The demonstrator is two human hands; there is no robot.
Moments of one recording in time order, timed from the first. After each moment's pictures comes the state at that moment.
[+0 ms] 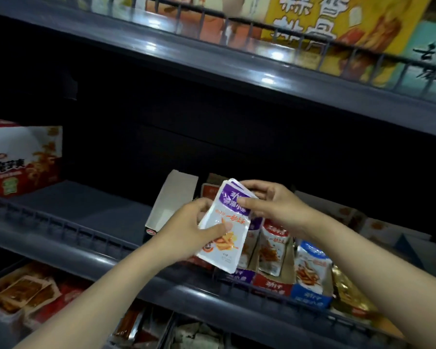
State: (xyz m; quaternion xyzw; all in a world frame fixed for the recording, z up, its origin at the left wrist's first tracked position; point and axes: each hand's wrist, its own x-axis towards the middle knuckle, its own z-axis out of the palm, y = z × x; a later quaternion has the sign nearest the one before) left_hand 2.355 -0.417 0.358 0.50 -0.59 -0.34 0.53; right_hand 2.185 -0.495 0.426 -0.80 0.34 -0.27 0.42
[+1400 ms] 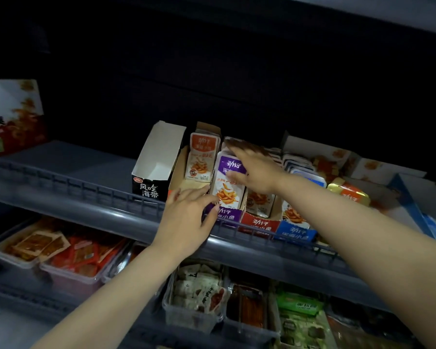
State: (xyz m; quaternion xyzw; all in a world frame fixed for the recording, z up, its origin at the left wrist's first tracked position) left_hand 2.312 -0.417 0.269 0.64 -0.68 0.06 0.35; right_hand 2.171 -0.538 0.368 -0.90 0.43 -0.07 -0.03
